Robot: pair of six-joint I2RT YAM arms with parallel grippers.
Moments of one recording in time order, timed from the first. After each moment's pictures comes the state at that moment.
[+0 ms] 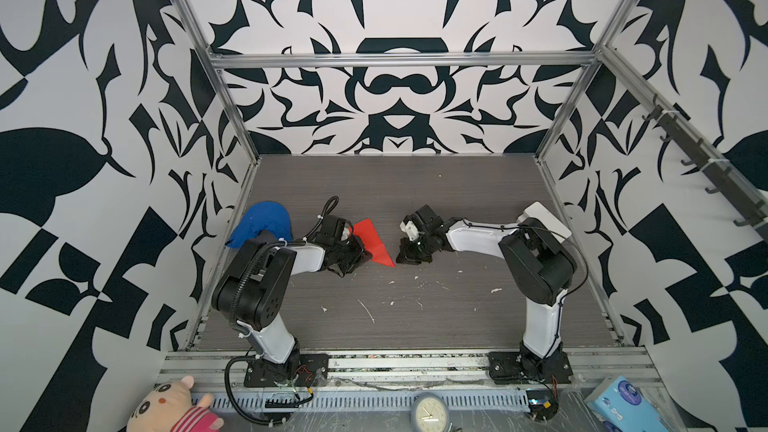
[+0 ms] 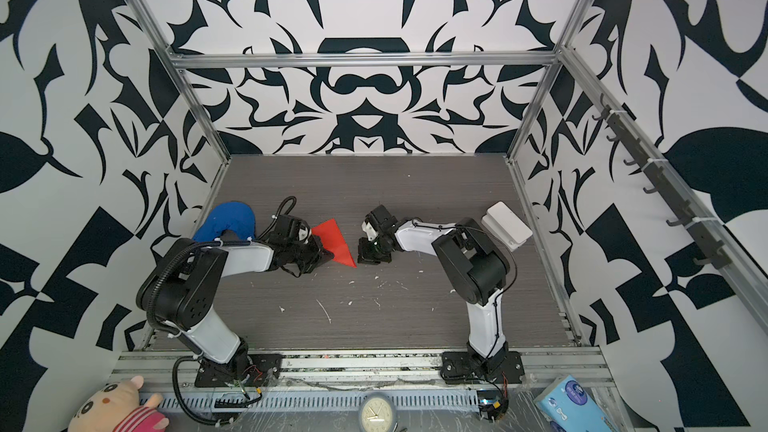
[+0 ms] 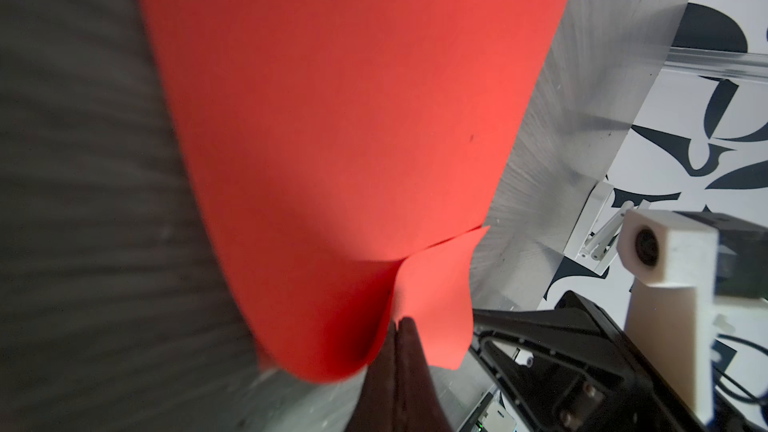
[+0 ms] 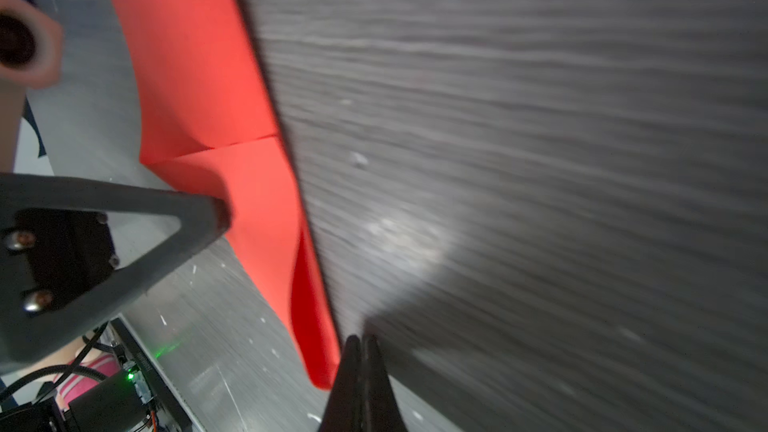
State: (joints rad) left arm -0.37 1.69 0.68 0.05 0.53 -1.05; right arm 0.64 1.92 1.12 -0.31 -0.45 0.64
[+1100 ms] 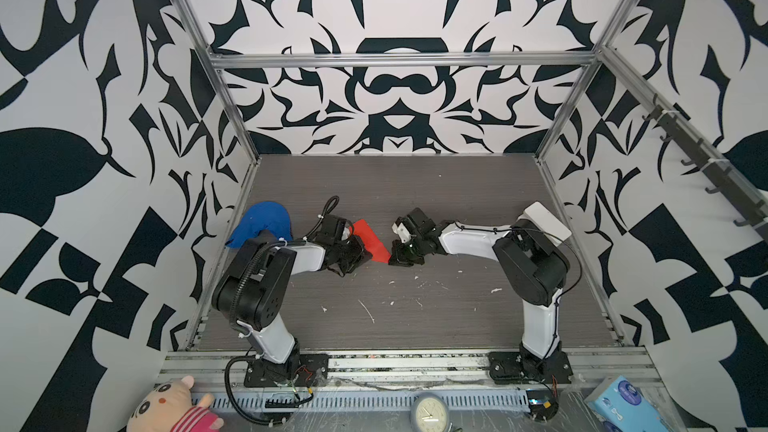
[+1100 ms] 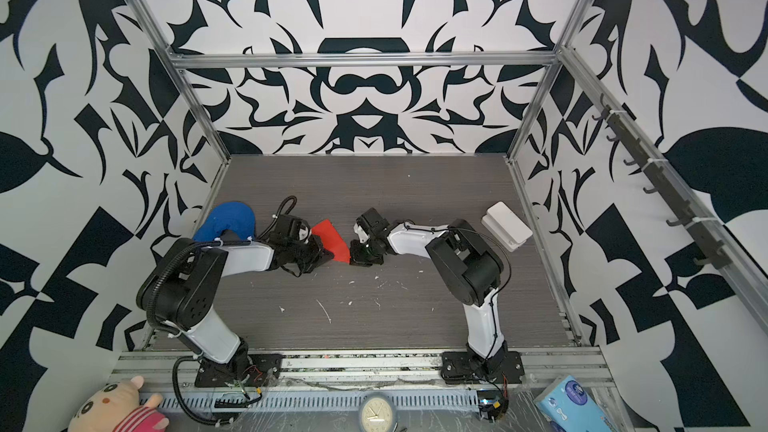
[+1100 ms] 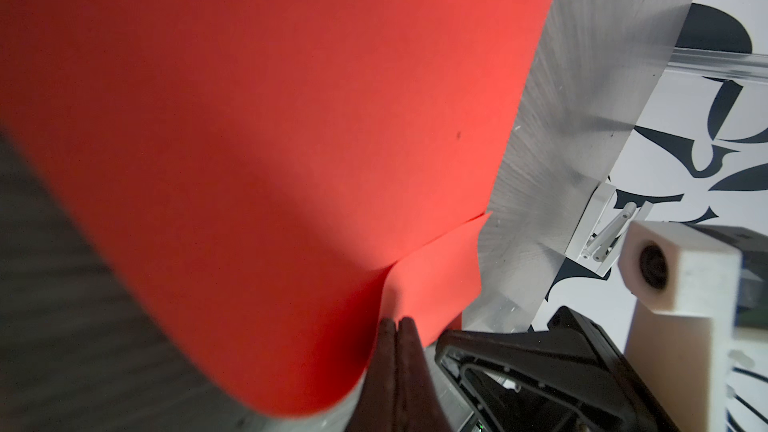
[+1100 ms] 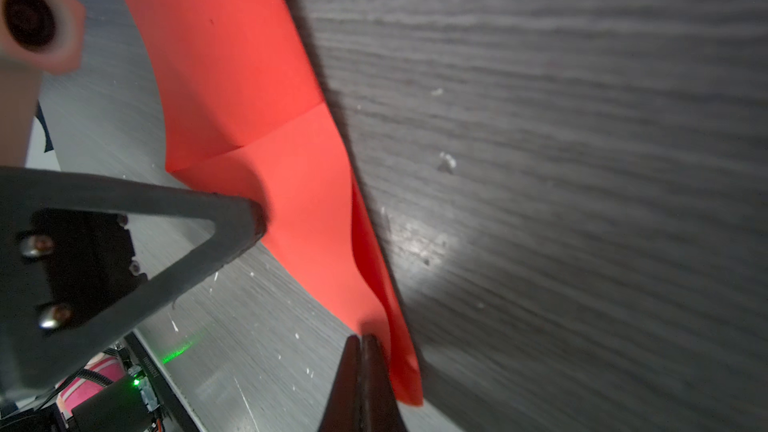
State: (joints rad) left arm -0.37 1.69 0.68 0.04 0.52 -1.05; right arm 0.71 1.96 1.16 -0.27 -0.43 0.69
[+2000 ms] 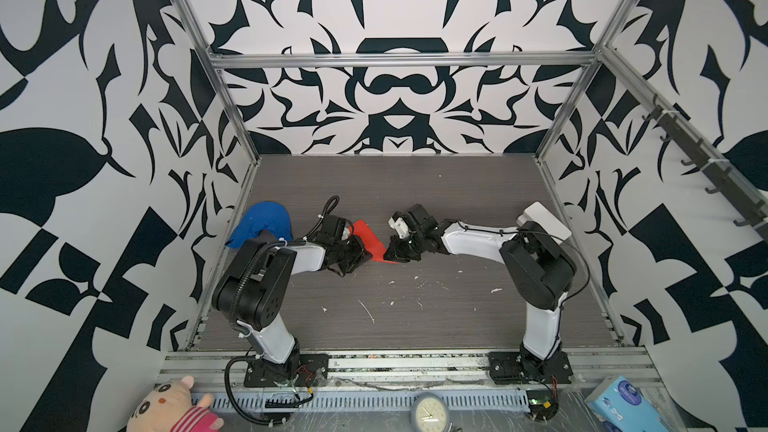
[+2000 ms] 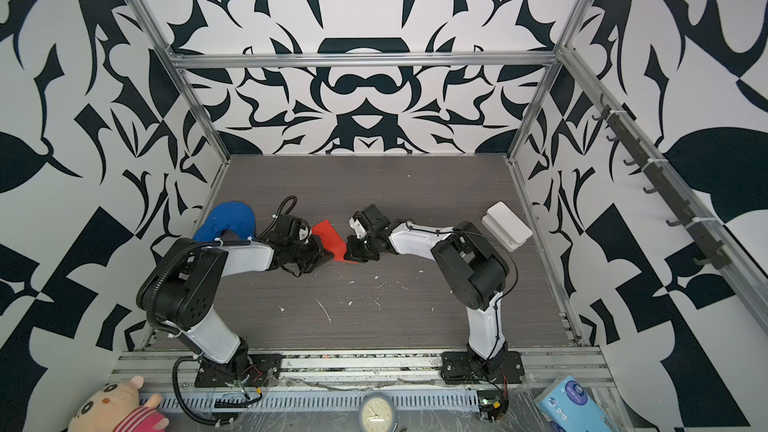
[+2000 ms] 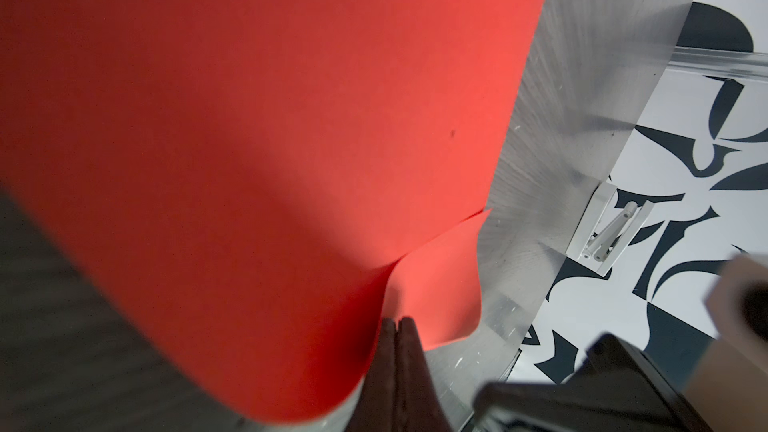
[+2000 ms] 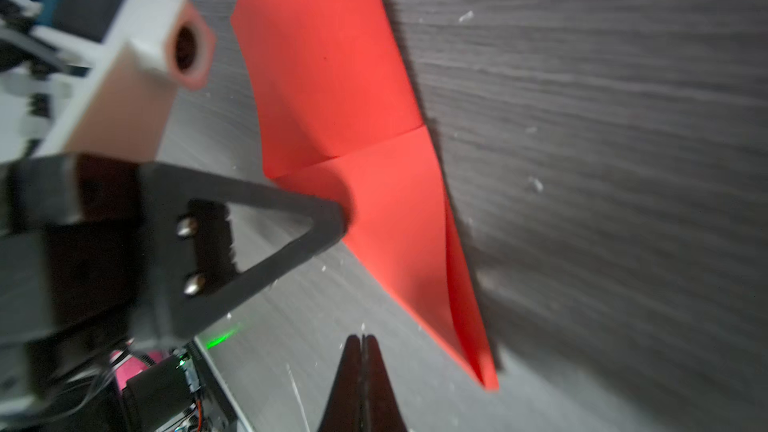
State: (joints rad) left arm -0.37 1.69 0.68 0.04 0.52 -1.05; right arm 0.72 1.95 1.18 -0.22 -0.47 0.69
